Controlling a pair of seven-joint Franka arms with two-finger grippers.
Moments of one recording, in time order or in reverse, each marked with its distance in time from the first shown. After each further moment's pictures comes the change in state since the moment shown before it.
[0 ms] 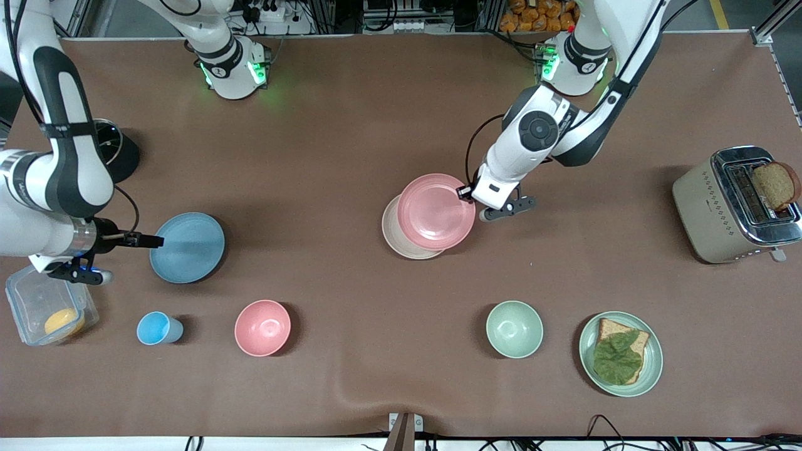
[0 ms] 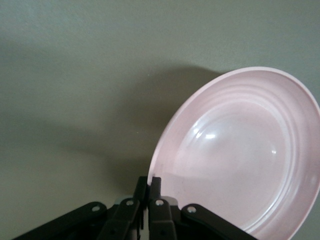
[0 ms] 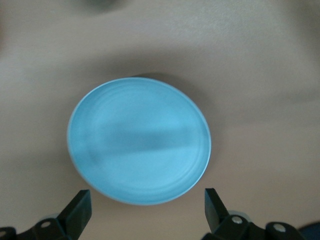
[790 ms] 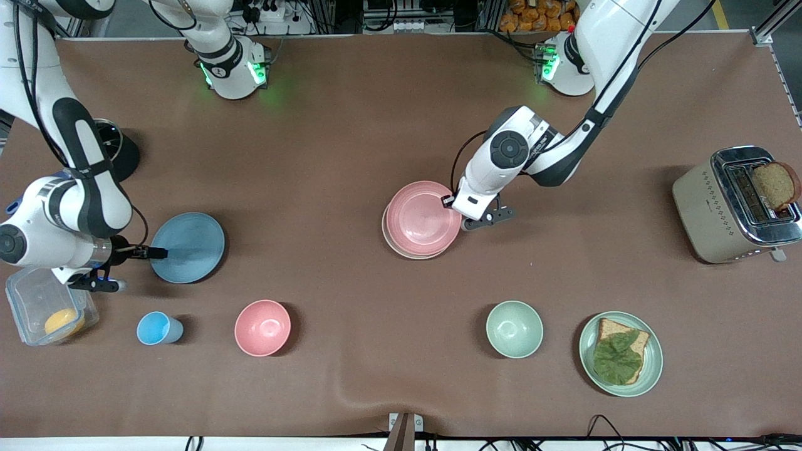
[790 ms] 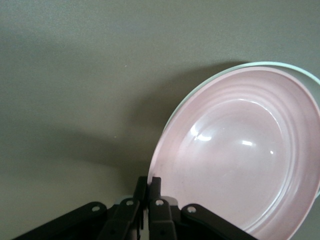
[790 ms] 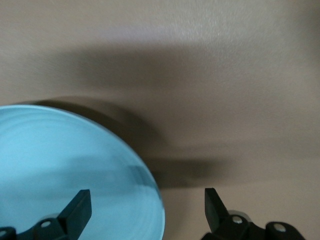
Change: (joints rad) left arm -0.043 0.145 0.003 0.092 0.118 0.002 -0.102; right arm -0.069 0.163 -0.002 -0.056 -0.060 0.252 -0.108
